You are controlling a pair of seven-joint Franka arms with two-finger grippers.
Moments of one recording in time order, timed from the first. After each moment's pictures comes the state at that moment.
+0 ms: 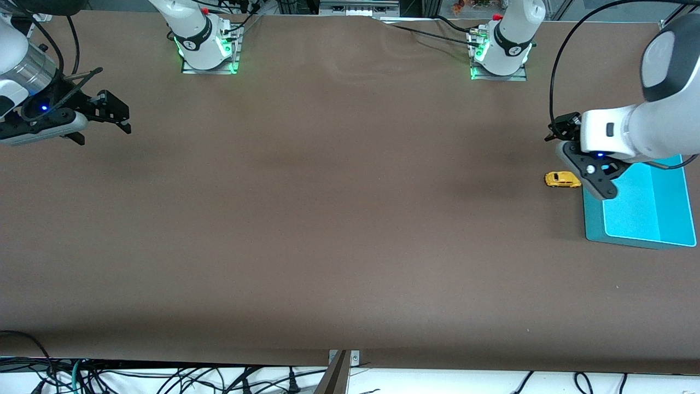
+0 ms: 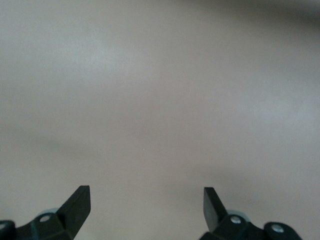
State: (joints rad) left arm -0.12 0.22 0.04 -1.53 -0.05 1.43 0.83; right arm -0.22 -0.12 0.26 -1.85 0.05 1.78 -0.21
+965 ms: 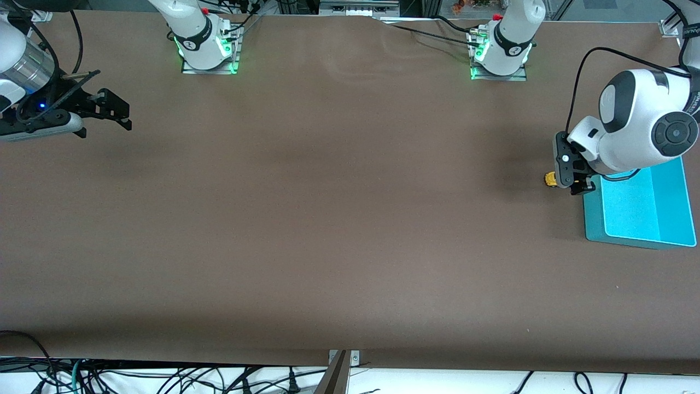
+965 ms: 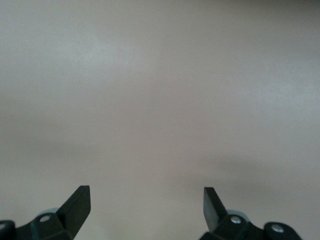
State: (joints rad) left arm -0.09 0.12 0.16 -2.12 0.06 2.02 1.55; right arm -0.15 -0.12 0.20 -1.85 0.05 1.75 -0.15
